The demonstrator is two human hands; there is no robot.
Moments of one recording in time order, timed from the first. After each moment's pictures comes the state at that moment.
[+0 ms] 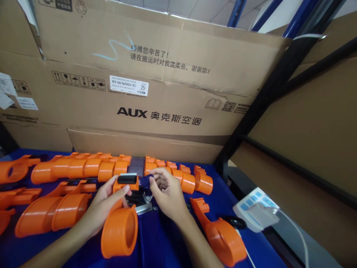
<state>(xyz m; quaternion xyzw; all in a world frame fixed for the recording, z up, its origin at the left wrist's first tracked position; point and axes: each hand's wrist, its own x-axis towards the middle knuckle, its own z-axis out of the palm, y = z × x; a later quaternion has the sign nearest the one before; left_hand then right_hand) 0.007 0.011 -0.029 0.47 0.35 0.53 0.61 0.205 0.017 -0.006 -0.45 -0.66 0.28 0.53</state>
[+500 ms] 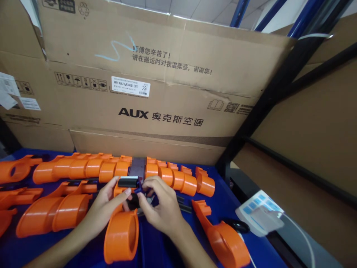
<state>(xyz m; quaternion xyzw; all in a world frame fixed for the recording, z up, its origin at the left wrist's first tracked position) 0.007 0.009 -0.031 0.47 0.38 0.53 0.59 0.195 0.002 -0.004 -0.37 -0.78 0.10 0.50</state>
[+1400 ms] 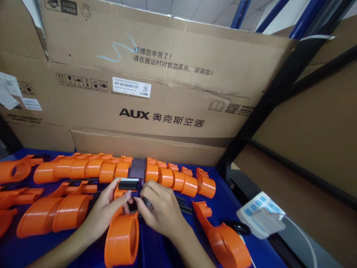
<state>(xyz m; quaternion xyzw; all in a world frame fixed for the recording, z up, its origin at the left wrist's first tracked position) 0.005 0.003 -0.033 0.53 0.38 0.50 0.57 0.200 0.005 -0.003 -0.35 -0.86 0.05 0.37</state>
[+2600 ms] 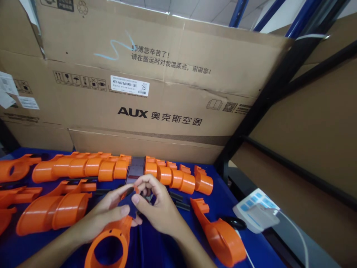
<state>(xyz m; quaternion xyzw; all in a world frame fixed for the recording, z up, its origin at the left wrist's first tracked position) -0.006 -0.006 -0.026 0.48 0.21 0.38 0.76 0.193 -0.006 0.005 -0.35 -0.70 0.43 0.45</state>
